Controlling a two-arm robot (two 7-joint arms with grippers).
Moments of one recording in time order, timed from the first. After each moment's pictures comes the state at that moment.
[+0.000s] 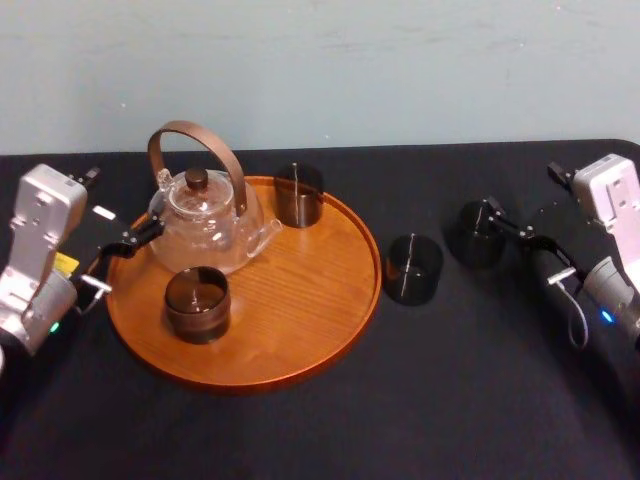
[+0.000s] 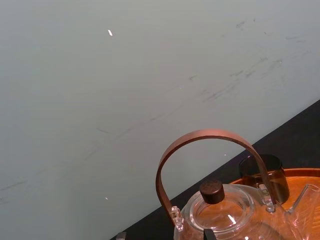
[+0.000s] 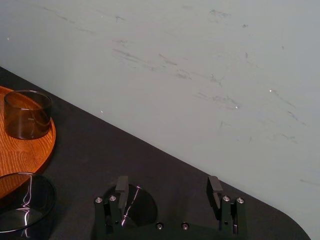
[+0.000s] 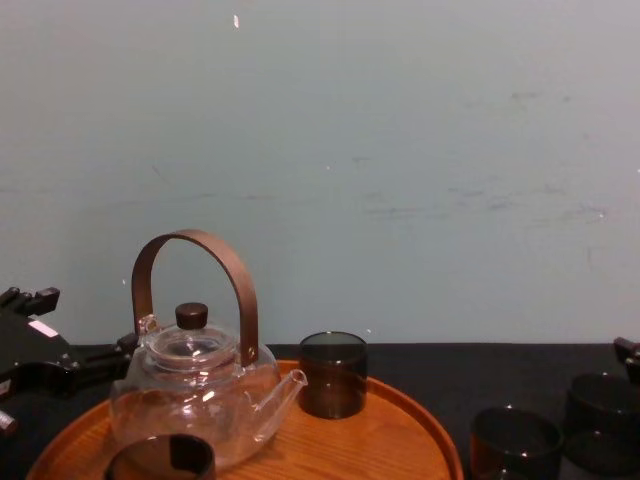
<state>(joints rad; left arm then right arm) -0.20 0.60 0.45 -1.41 -0.25 -0.12 0.03 0.20 0.60 -0.45 -1.41 0.25 -0.12 -0.03</state>
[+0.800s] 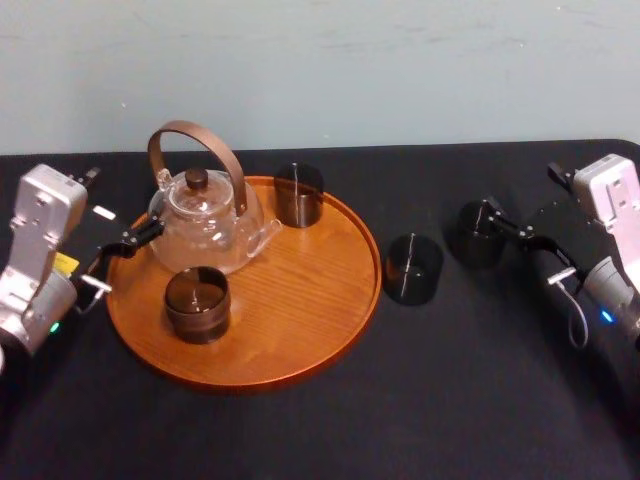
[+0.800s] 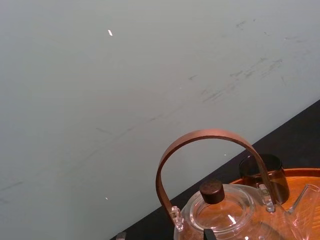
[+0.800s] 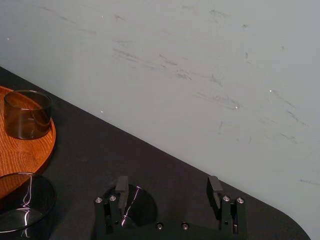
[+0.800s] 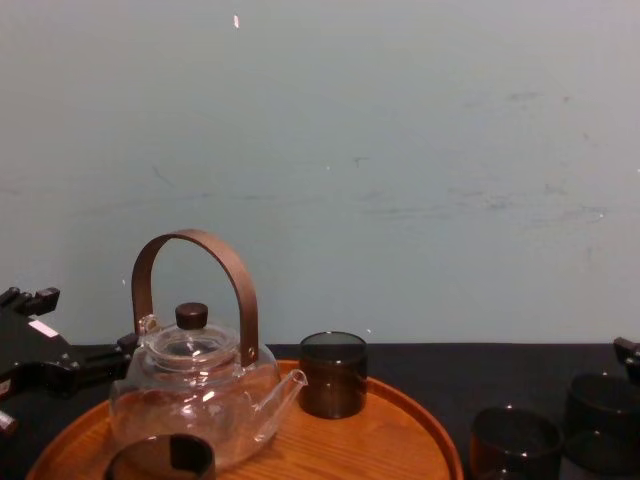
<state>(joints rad) -0.20 0.60 0.45 -1.41 -0.25 -0.12 0.03 0.20 0.60 -0.45 -1.41 0.25 -0.12 -0.03</state>
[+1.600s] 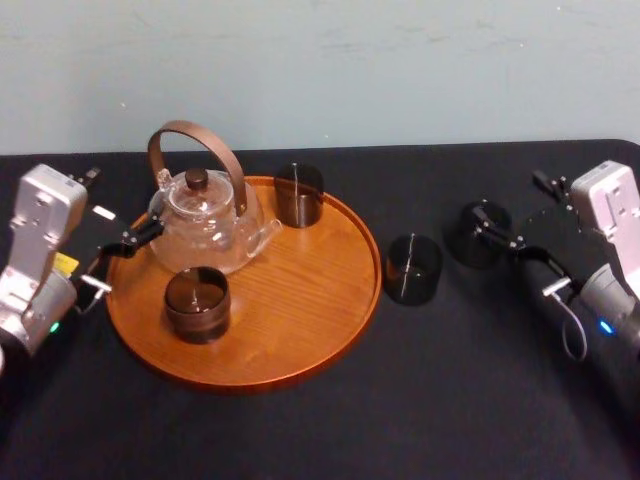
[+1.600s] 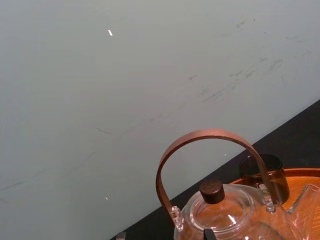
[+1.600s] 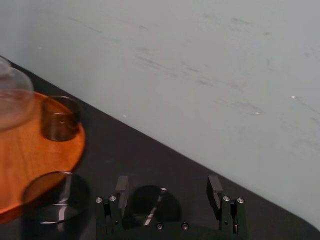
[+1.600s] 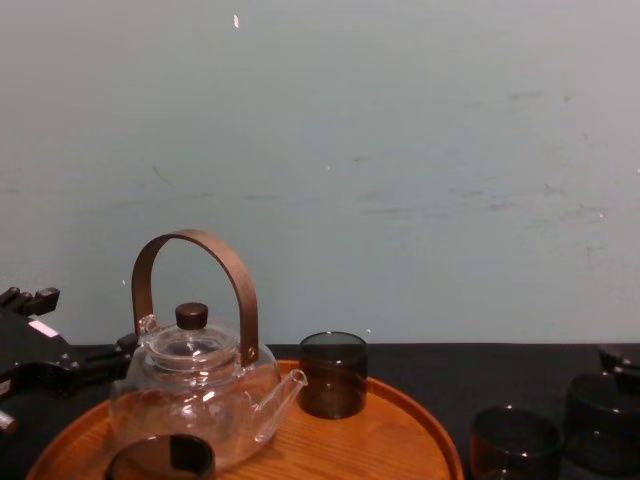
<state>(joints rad) -0.20 0.60 0.45 -1.41 -0.25 -0.12 0.03 0.16 0.62 -0.43 -1.47 0.27 -0.11 0.04</state>
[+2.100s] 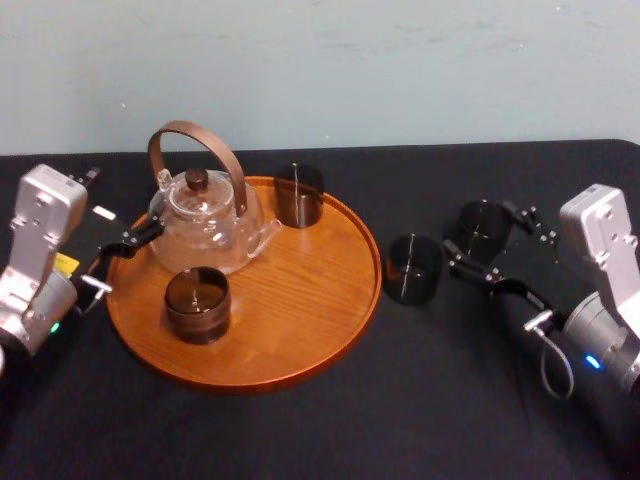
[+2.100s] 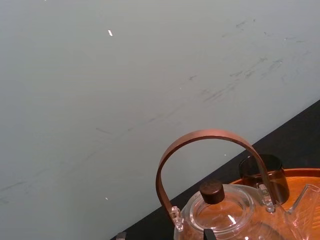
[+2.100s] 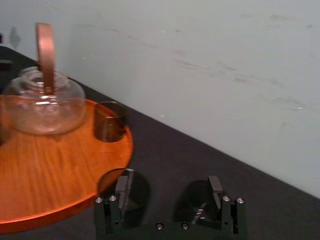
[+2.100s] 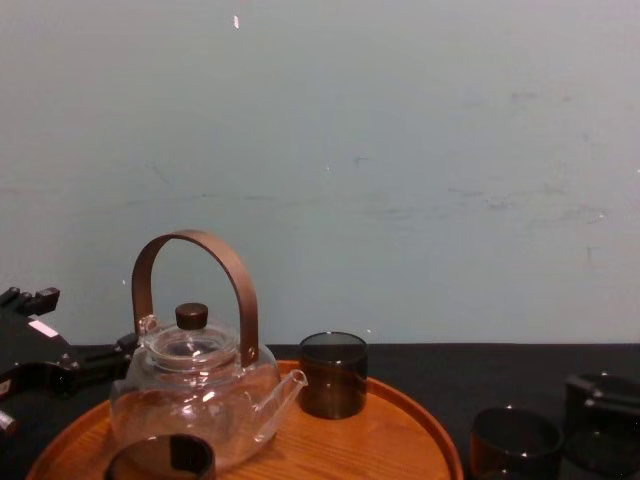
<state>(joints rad) -0.20 0.60 0.45 -1.41 -0.25 -0.12 0.03 0.04 0.62 -0.41 -1.63 0.32 -0.05 0.09</state>
